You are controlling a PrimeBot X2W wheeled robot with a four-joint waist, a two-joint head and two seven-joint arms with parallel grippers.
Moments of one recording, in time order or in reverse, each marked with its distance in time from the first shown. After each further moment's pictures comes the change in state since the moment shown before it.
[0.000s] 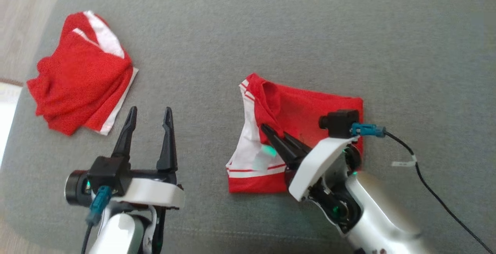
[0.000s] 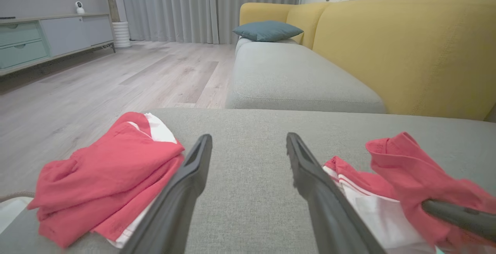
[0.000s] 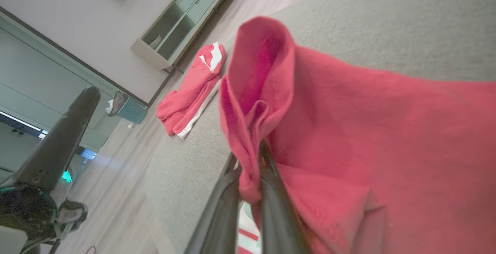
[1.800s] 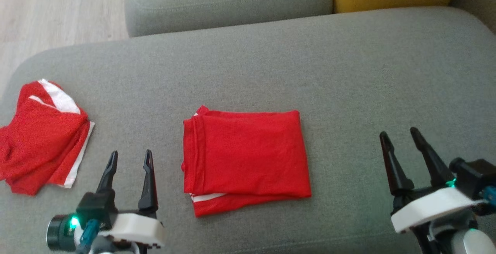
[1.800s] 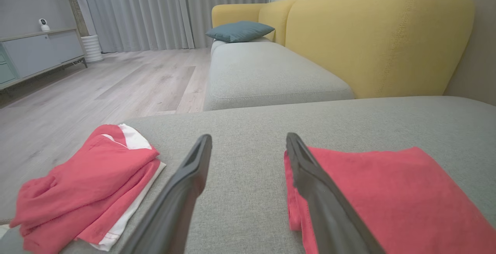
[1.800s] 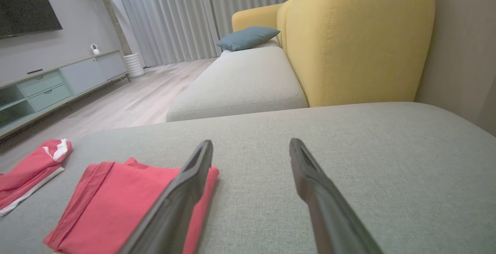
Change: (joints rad) left arm 0.162 0.060 0.035 -0.011 0.005 0.046 0.029; right arm 0.440 -0.067 -0.525 -0.442 -0.471 0.000 -0.126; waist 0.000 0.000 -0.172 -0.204
